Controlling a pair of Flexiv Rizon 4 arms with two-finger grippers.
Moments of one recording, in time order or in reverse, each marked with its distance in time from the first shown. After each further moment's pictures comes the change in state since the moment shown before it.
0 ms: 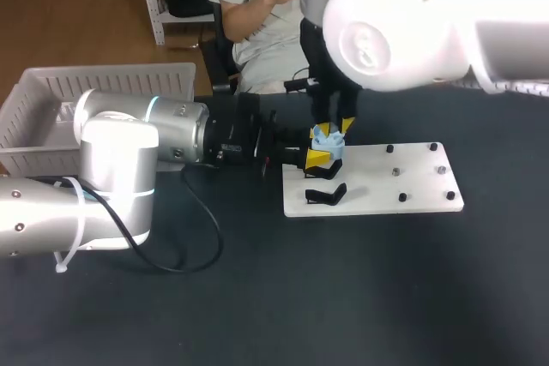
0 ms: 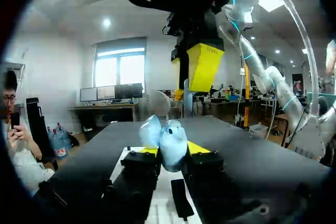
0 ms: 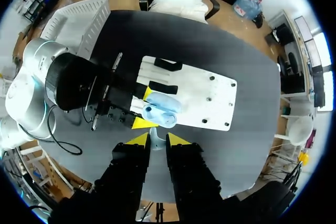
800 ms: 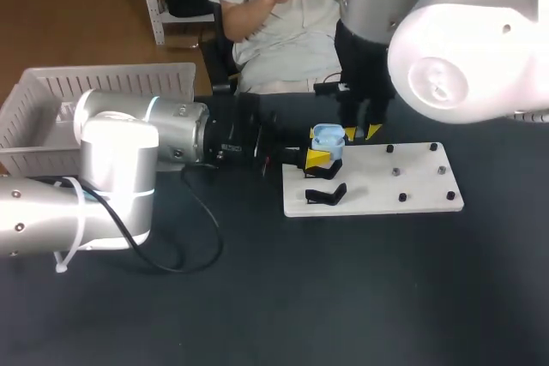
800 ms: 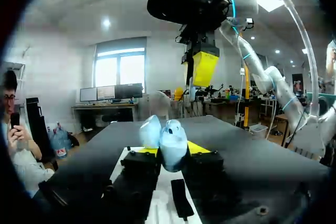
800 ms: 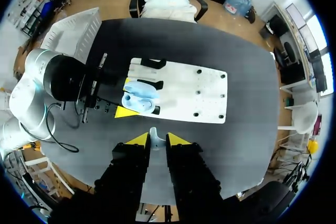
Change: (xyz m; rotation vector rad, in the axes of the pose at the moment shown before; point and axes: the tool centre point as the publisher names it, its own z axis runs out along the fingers) left arm 0.000 0.000 0.000 0.000 0.000 0.000; right arm 0.023 -0.030 -0.007 -0.024 -0.077 0.092
